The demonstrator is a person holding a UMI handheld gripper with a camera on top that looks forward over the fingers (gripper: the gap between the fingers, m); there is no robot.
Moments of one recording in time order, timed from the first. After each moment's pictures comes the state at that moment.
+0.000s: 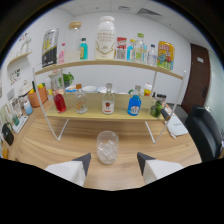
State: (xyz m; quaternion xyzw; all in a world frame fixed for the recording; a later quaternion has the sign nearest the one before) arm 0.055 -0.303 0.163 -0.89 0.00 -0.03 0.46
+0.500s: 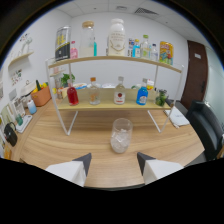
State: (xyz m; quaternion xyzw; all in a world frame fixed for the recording) arm 0.008 -0.343 0.150 -0.89 0.02 -0.02 0.46
